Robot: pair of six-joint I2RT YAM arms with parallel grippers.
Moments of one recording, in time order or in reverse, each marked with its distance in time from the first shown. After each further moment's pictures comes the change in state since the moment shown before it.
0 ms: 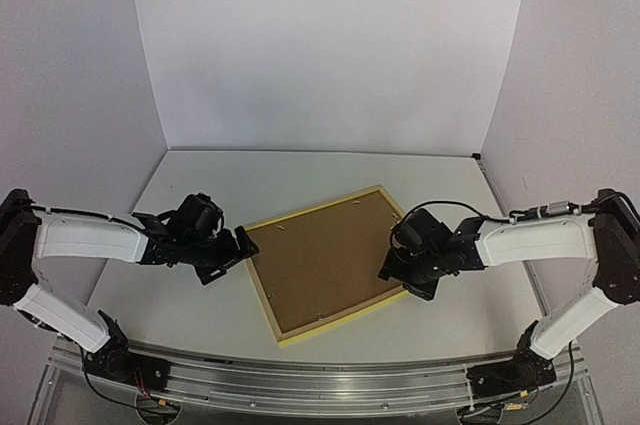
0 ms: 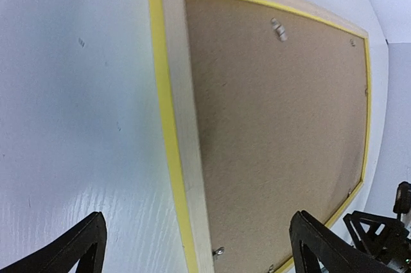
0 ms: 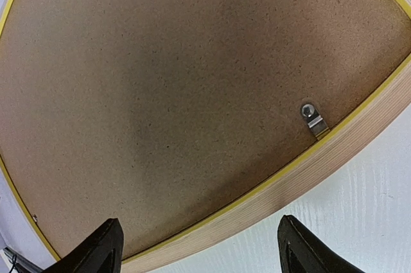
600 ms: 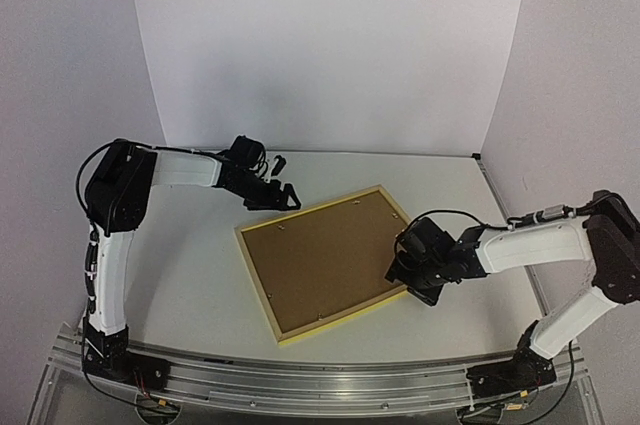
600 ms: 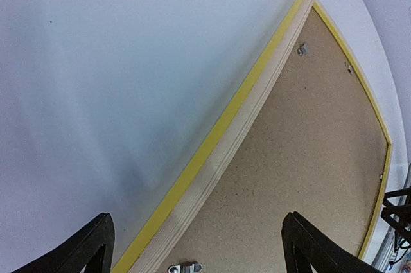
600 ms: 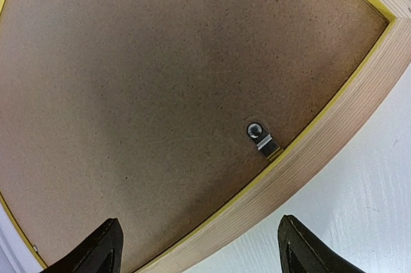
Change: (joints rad) left arm 0.224 0.758 0.866 -0.091 0.397 0.816; right arm -0.022 -0.007 -0.080 0.072 0.060 0.091
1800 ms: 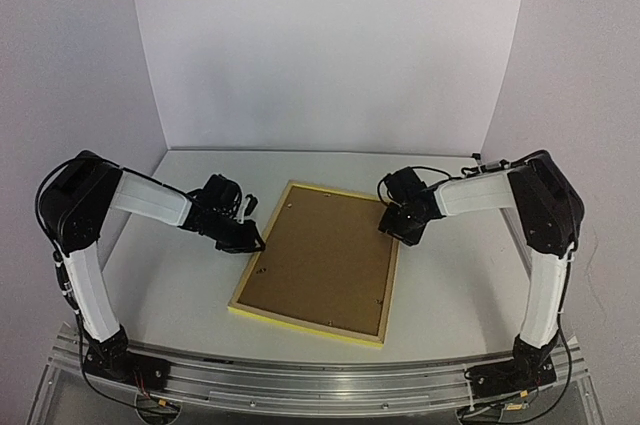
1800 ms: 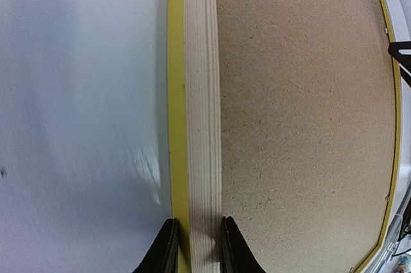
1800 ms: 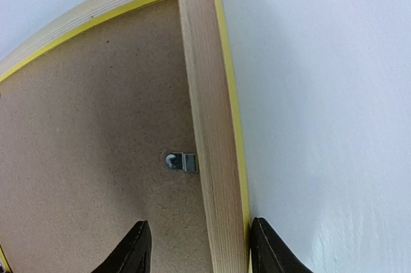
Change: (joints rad) left arm -0.025 -0.262 -0.519 0.138 -0.052 -0.107; right arm -0.257 0.452 0.462 0.033 -0.002 -0.284
